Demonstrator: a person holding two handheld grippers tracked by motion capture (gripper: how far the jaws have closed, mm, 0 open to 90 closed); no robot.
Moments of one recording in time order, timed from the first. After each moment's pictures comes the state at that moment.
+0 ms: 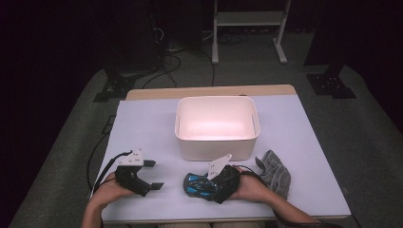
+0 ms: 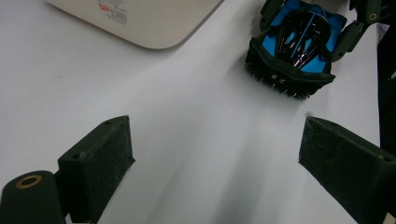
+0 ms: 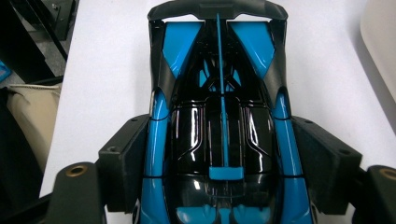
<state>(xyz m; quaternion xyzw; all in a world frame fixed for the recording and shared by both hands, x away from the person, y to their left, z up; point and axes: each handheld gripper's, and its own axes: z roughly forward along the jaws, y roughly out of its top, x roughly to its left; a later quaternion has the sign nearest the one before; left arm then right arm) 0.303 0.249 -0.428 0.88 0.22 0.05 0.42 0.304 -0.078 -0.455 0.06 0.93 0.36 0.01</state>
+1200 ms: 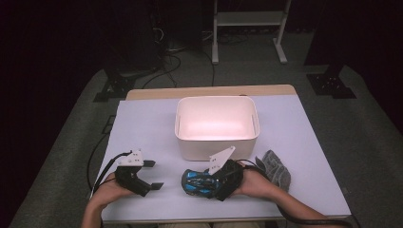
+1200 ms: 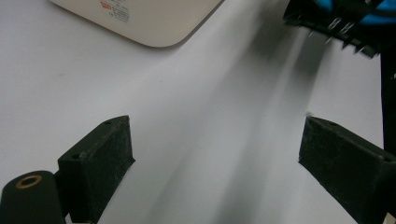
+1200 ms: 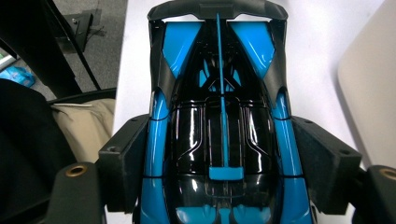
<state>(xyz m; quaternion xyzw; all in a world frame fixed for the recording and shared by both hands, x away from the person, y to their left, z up) 0.302 0.249 -0.429 0.88 0.22 0.06 0.42 0.297 -0.081 -0.407 0.05 0.93 0.37 0.00</state>
